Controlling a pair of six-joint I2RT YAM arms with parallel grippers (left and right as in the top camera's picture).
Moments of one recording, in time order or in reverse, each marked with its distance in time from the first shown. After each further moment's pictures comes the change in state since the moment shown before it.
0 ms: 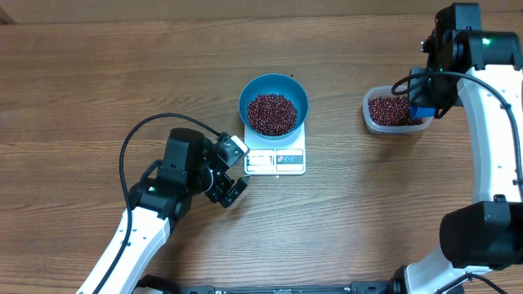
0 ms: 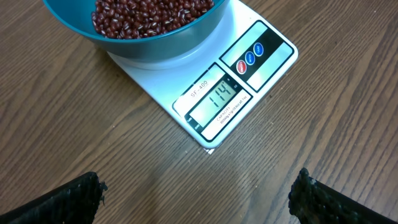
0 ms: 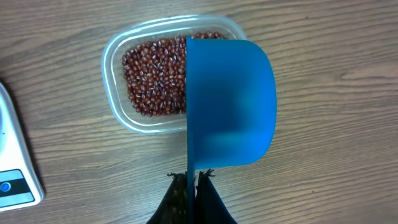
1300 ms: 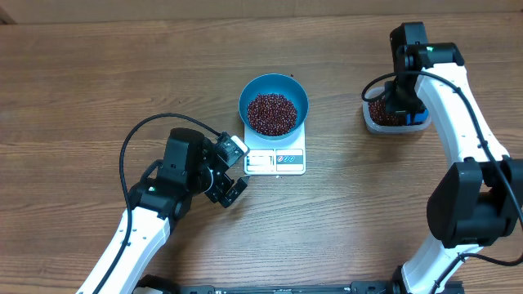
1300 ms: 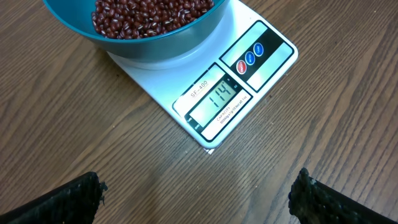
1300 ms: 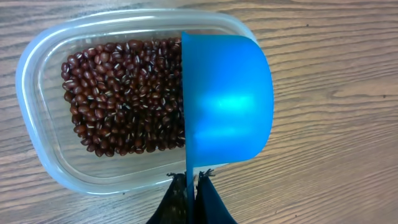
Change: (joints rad) left arm 0.000 0.000 0.000 0.000 0.000 0.000; right arm 0.092 0.130 -0.164 0.201 0.228 0.016
